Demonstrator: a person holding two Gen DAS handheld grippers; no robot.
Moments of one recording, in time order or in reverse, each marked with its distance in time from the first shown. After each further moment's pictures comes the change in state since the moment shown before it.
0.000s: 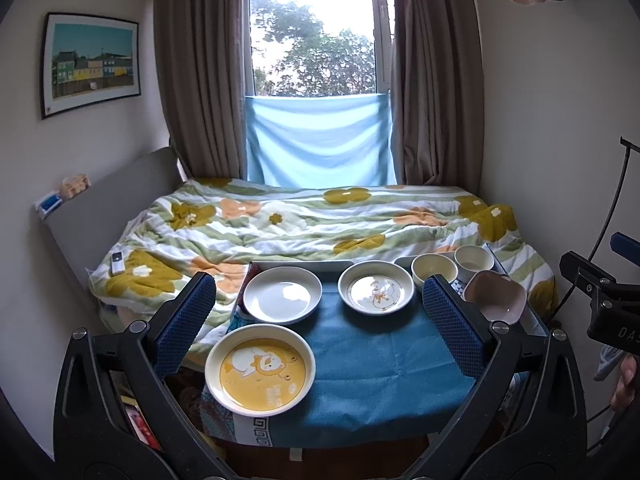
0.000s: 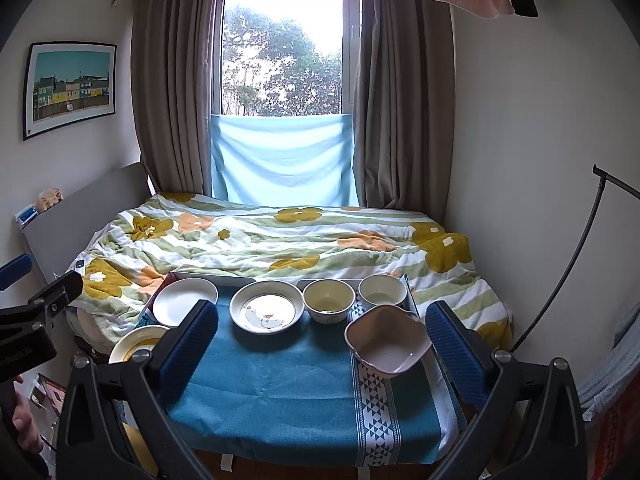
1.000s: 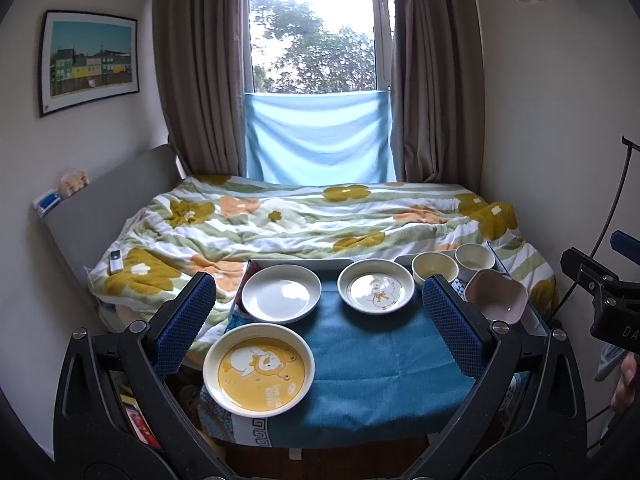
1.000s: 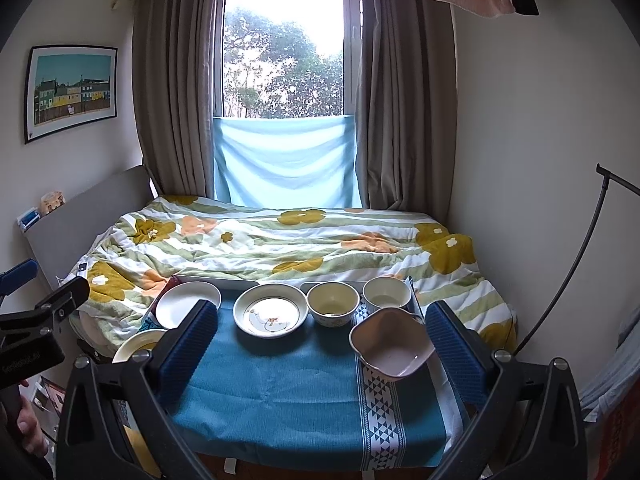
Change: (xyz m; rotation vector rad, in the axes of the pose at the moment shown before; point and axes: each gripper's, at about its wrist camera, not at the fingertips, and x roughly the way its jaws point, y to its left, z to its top) left arm 0.008 -0.002 0.001 0.001 0.014 -0.002; right arm 0.001 0.007 0.003 0.014 -0.007 0.018
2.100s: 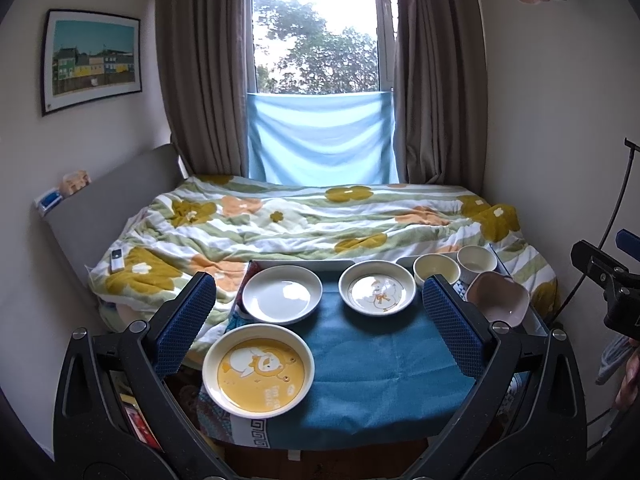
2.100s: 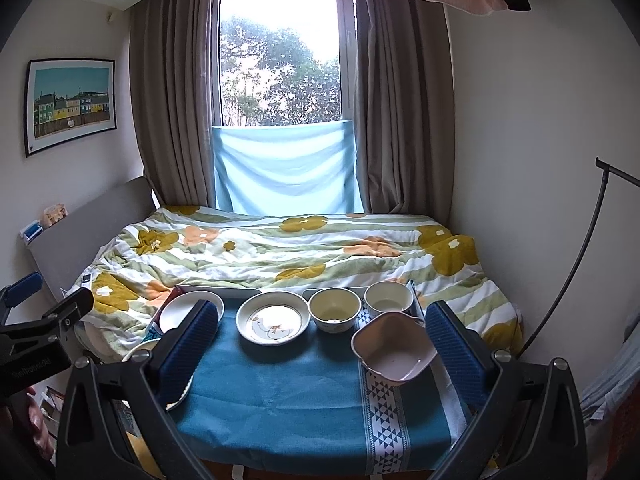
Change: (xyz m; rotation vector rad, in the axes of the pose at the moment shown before) left arm 0.003 -0.001 0.000 -0.009 -0.003 0.009; right arm 0.003 -0.019 -0.002 0.025 -0.024 0.013
